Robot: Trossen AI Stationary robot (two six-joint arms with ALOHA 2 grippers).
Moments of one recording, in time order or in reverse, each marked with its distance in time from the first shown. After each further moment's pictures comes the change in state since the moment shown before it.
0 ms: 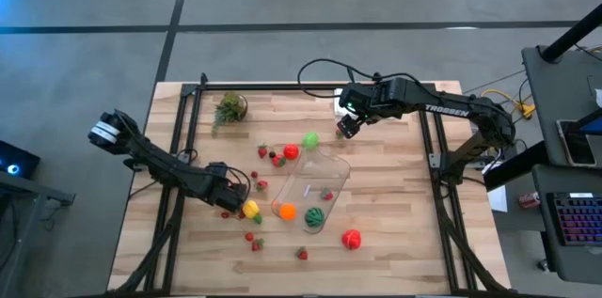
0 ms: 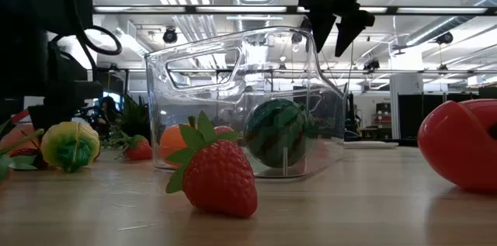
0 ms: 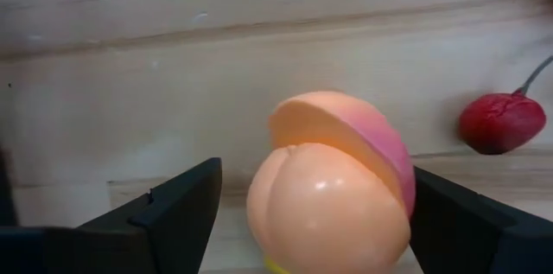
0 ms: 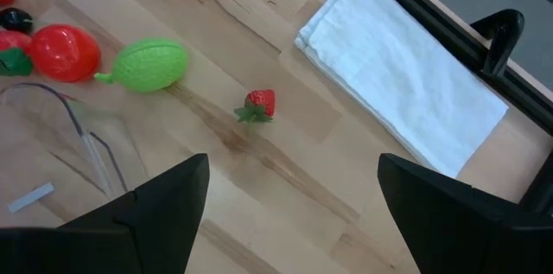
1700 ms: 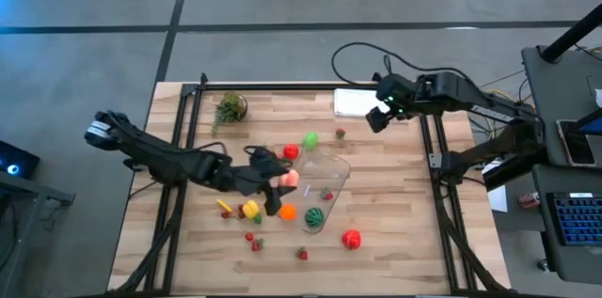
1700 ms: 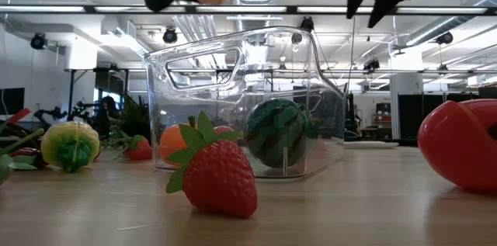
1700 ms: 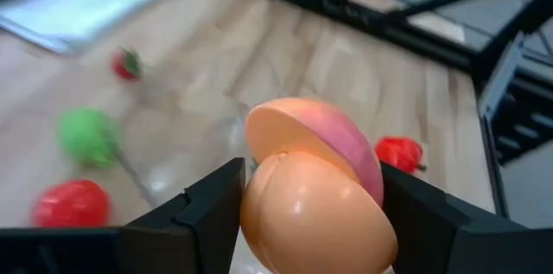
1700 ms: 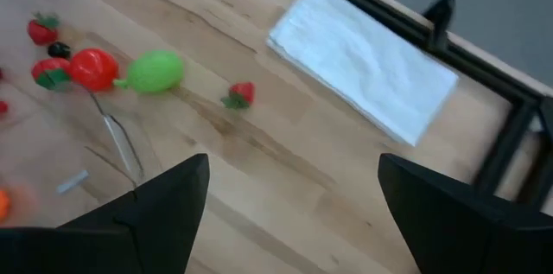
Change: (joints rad) left arm 0.108 -0.042 0.391 0.624 -0.232 1.343; right arm 0.005 -0.267 -0.022 -0.153 0.010 0.095
